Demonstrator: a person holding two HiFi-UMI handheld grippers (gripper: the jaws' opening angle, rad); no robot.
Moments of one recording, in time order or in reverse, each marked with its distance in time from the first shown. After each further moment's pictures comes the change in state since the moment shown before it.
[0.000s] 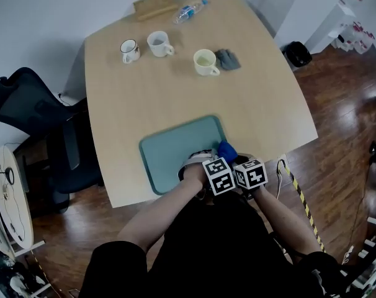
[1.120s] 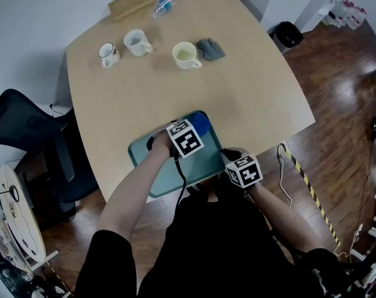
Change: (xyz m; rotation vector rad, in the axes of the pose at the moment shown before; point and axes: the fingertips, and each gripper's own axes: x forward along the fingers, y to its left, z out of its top) left arm -0.010 0.110 -0.040 -0.103 0.047 -0.064; right arm -0.001 0.006 0.004 0.006 -0.031 0.029
